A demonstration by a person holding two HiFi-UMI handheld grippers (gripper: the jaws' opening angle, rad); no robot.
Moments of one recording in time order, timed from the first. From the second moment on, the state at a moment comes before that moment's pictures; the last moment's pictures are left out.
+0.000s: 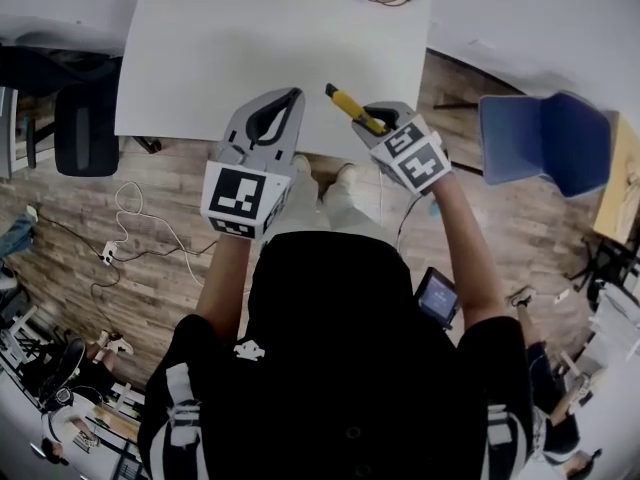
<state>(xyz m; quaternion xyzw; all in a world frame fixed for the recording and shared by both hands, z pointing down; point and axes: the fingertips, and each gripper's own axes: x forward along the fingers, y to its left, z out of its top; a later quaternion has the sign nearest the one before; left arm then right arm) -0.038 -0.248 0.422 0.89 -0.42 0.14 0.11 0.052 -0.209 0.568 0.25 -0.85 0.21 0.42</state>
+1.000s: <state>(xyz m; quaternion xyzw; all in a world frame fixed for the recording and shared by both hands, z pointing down) -0.047 -0.232 0.468 0.88 -0.40 0.18 0.15 0.075 -0.238 0.684 0.15 -0.76 0.13 0.62</state>
